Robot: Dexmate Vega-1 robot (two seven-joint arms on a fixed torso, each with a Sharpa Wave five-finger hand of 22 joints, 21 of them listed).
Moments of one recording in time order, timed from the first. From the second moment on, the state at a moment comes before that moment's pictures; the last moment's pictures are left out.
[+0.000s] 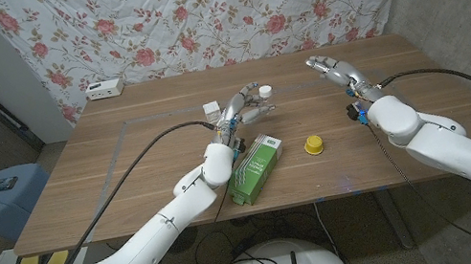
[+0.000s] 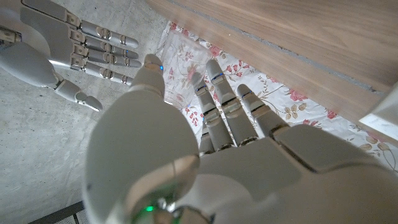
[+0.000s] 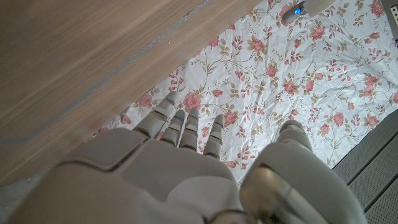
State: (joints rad) left arm 0.77 0.41 0.73 -1.51 0.20 -0.10 0.42; left_hand 1.06 0.00 0.28 -0.13 0.20 0.27 0.08 0.19 0.17 0.90 -0.12 0.20 0.18 0.91 -0.13 0.17 0.16 0.38 -0.04 0.18 0.16; right arm -1.03 -0.84 -0.35 -1.93 0.24 -0.11 -0.31; right_hand 0.27 0.01 0.14 -0.05 0.28 0.25 -0.20 0.20 0.19 0.20 0.04 0.20 0.19 0.09 -0.02 0.20 0.19 0.30 -0.04 0.19 0.17
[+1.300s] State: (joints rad) left arm 0.65 0.35 0.77 -1.32 0.20 -0.24 0.36; left_hand 1.06 0.00 0.29 -0.13 0.20 0.28 0.07 0.19 0.17 0.90 -0.12 0.19 0.18 0.92 -0.13 0.17 0.16 0.38 -0.04 0.18 0.16; right arm -0.89 -1.00 -0.41 -2.15 0.06 -0.47 -0.10; right_hand 0.45 0.02 0.19 -0.16 0.22 0.25 -0.07 0.20 0.19 0.11 0.04 0.19 0.19 0.02 0.06 0.19 0.19 0.22 0.10 0.18 0.17
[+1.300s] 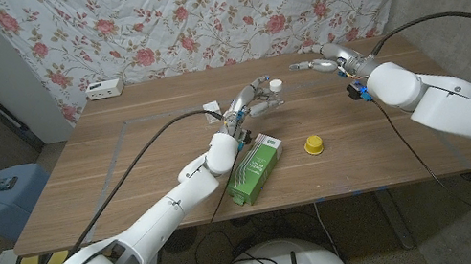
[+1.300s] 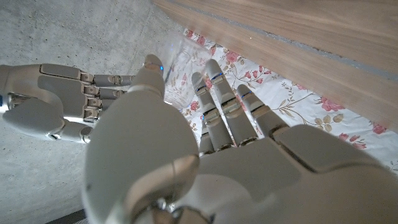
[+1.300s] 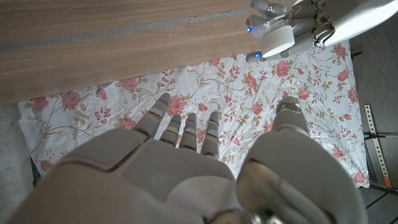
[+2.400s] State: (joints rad) left arm 0.58 0.33 0.81 -1.24 0.25 -0.29 0.34; left_hand 1.06 0.00 0.29 -0.13 0.20 0.28 0.06 0.19 0.17 0.91 -0.12 0.19 0.18 0.93 -0.13 0.17 0.16 0.38 -0.04 0.18 0.16; right arm -0.67 -1.04 -0.56 -2.19 -0.06 -0.62 0.15; right_hand 0.53 0.00 0.22 -0.17 0.20 0.28 -0.07 0.21 0.20 0.00 0.07 0.18 0.19 -0.10 0.15 0.18 0.19 0.12 0.17 0.17 0.17
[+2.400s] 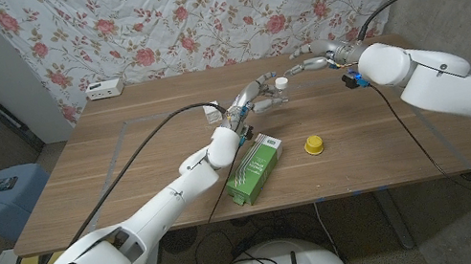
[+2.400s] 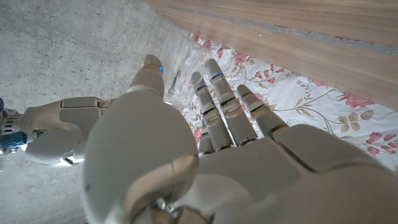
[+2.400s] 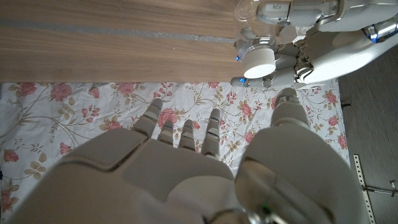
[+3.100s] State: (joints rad) left arm 0.57 0.31 0.83 -1.20 0.27 -0.33 0.38; left_hand 1.05 0.00 0.30 -0.13 0.19 0.28 0.06 0.19 0.17 0.91 -0.11 0.19 0.18 0.93 -0.13 0.17 0.16 0.38 -0.04 0.18 0.16; right arm -0.57 -1.02 -0.66 -2.23 -0.16 -0.73 0.27; right_hand 0.57 0.00 0.24 -0.17 0.21 0.33 -0.05 0.23 0.21 -0.01 0.09 0.19 0.19 -0.10 0.15 0.19 0.19 0.12 0.17 0.18 0.17
